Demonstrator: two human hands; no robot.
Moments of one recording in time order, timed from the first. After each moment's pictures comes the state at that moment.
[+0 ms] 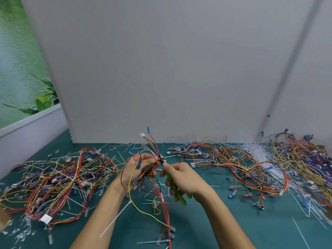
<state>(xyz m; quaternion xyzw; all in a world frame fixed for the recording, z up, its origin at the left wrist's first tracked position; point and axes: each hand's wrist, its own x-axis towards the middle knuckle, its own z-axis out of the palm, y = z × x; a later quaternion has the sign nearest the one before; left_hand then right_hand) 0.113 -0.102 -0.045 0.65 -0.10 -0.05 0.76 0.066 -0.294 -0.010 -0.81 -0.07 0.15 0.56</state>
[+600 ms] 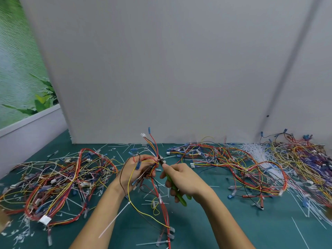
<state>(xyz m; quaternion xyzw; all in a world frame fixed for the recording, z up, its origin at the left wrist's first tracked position) 0.110 -0.103 -0.042 0.65 -0.09 -0.05 0.75 0.067 -0.294 -0.010 -0.82 -0.07 0.15 0.54</state>
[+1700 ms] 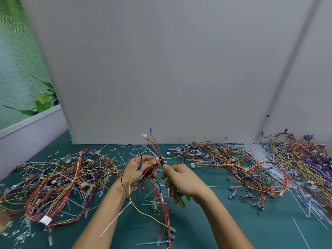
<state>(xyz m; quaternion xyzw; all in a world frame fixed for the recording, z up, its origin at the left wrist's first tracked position) 0.115 -0.107 -0.050 0.64 -0.08 -0.03 0.76 0.067 -0.293 -0.011 -0.83 -0.07 0.15 0.54</state>
